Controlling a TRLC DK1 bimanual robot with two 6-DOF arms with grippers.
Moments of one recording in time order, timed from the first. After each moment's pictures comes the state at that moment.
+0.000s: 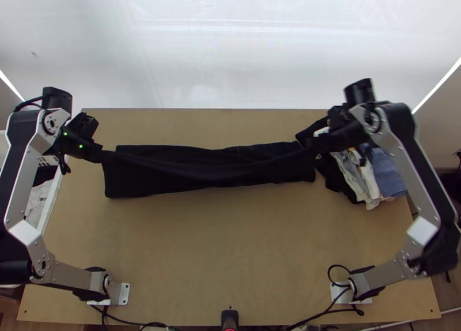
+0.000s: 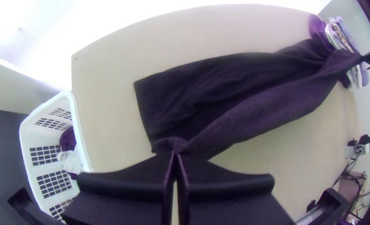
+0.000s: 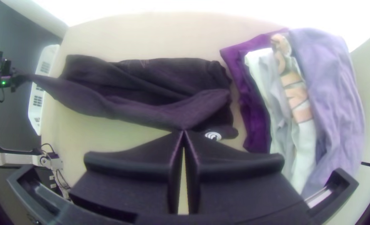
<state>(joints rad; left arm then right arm) 0.13 1.57 1.65 -1.28 0.05 0.41 0.21 1.62 1.73 -1.25 -0.21 0.06</state>
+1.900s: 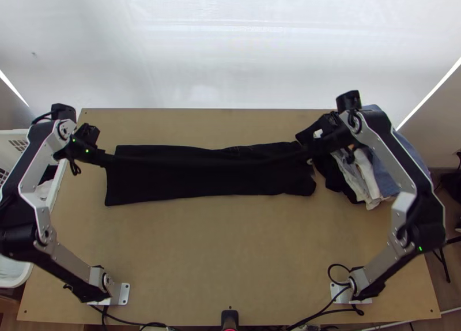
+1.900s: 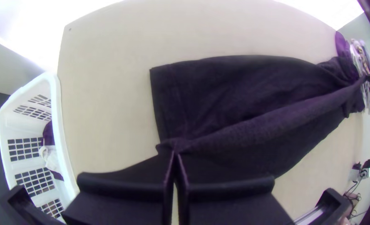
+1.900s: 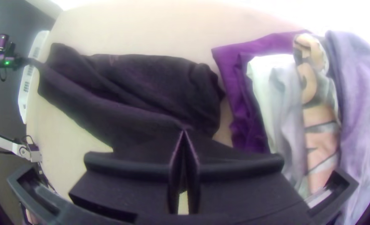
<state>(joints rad) 0.26 1.76 1.49 -0.96 0.10 0.42 0.13 1.79 1.59 -0.99 -0.26 -0.13</state>
